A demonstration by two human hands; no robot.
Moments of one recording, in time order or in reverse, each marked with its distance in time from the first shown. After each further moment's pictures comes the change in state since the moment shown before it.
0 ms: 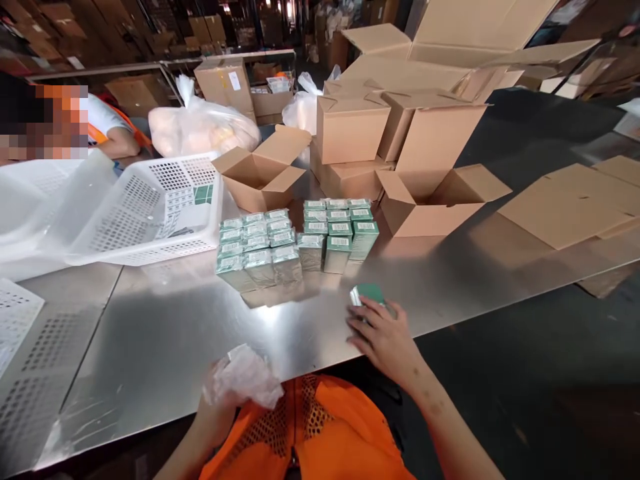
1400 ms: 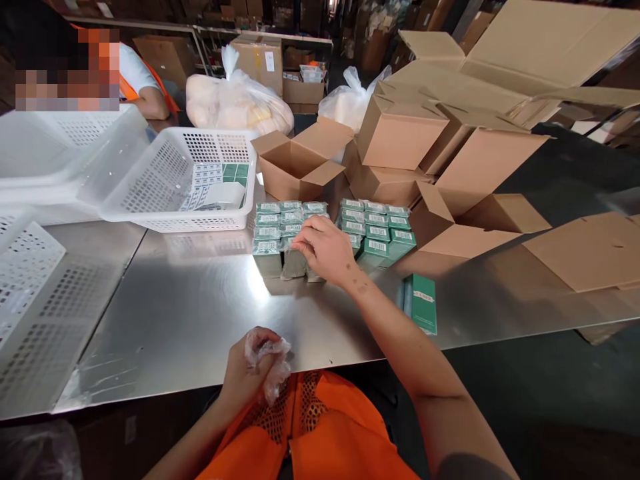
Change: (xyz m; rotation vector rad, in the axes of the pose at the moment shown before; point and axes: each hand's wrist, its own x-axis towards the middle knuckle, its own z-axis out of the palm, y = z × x) left_hand 0.006 -0.040 -0.015 -0.017 0.128 -0.116; right_hand 0.216 -0.052 0.041 0.249 0.127 -0.204
